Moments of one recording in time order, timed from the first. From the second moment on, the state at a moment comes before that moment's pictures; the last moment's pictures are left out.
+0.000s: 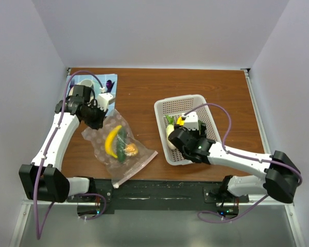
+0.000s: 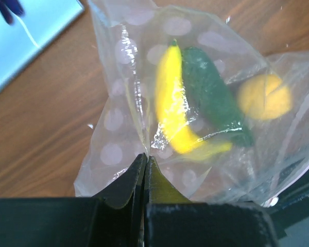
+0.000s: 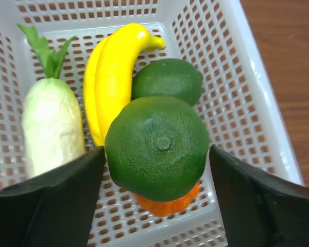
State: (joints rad) left arm -0.09 1.28 1.19 -1.01 0.26 0.45; right arm 1.00 1.24 0.75 -0.45 0.99 0.61
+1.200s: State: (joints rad) left arm -0.09 1.34 1.02 -0.89 -0.04 0.44; right arm 1.43 1.41 0.61 0.18 0.48 0.25
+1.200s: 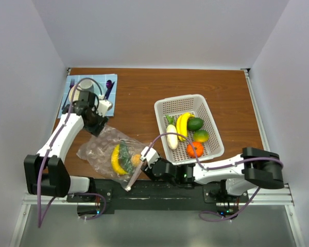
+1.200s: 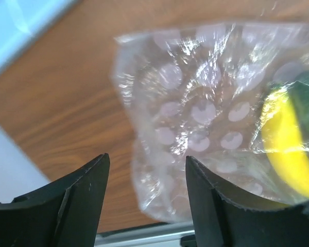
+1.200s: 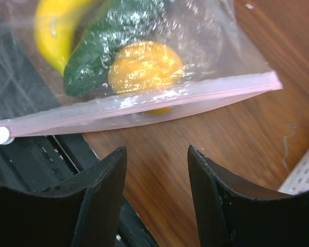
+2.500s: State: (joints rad) left arm -0.34 1.49 0.85 -0.78 0.04 0.44; right arm 1.38 1.81 0.83 0.41 0.44 0.12
